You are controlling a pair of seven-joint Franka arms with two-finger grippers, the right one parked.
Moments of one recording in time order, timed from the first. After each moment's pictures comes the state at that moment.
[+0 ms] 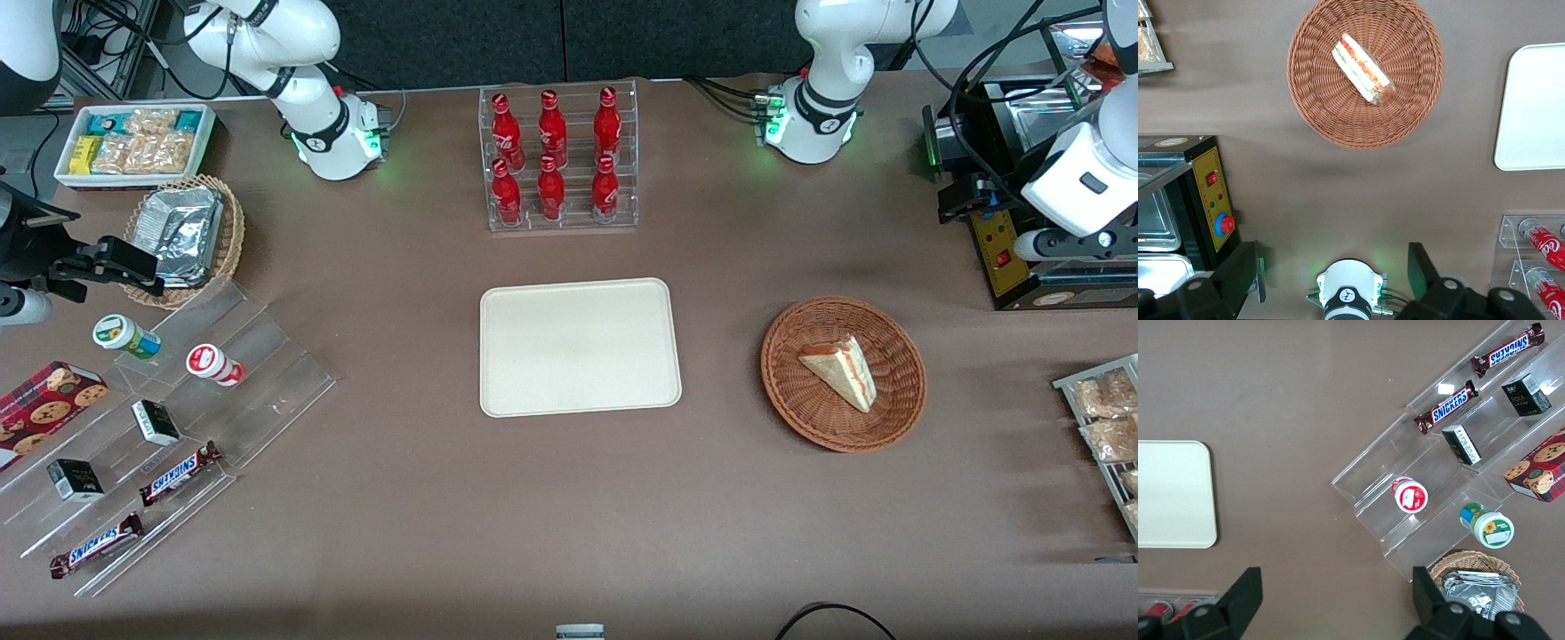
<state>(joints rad) -0.02 -0.03 -0.04 -1.60 0.03 1.34 -0.05</state>
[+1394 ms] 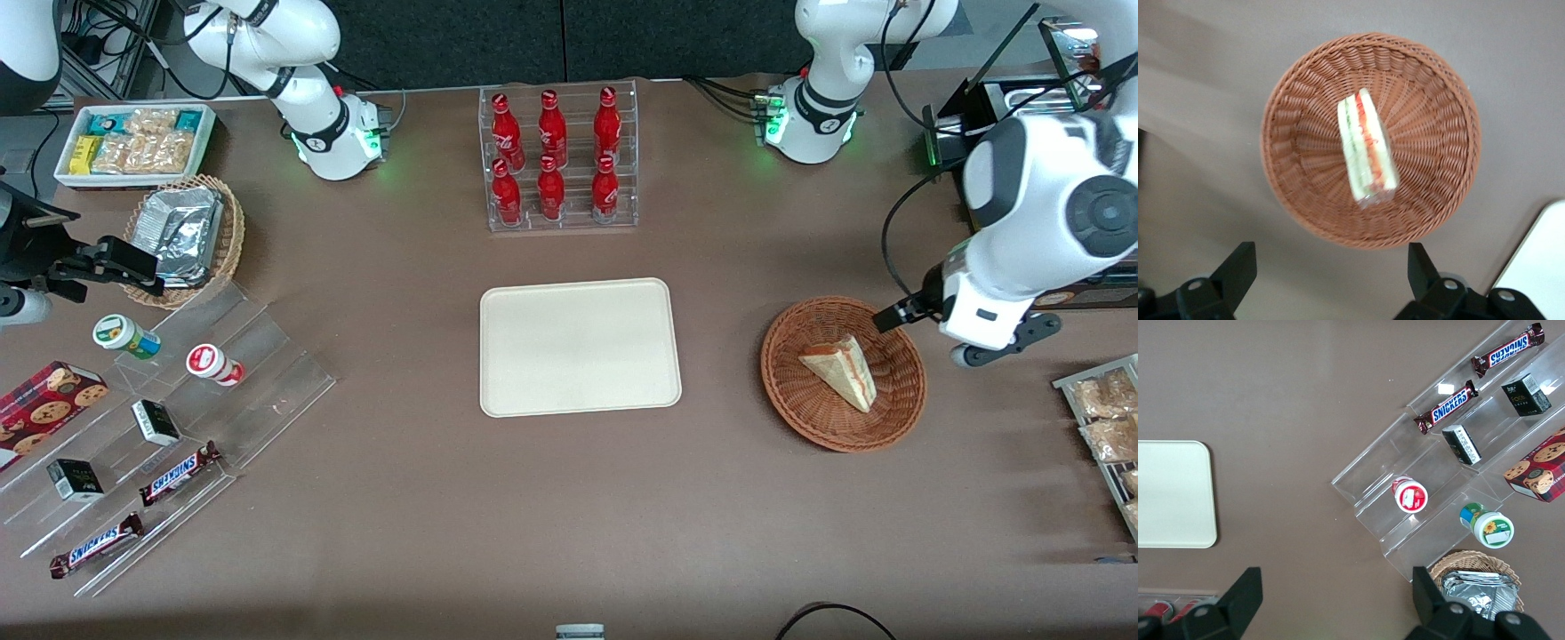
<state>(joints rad) -0.05 0.08 -0.04 -1.99 0.03 1.96 -0.57</state>
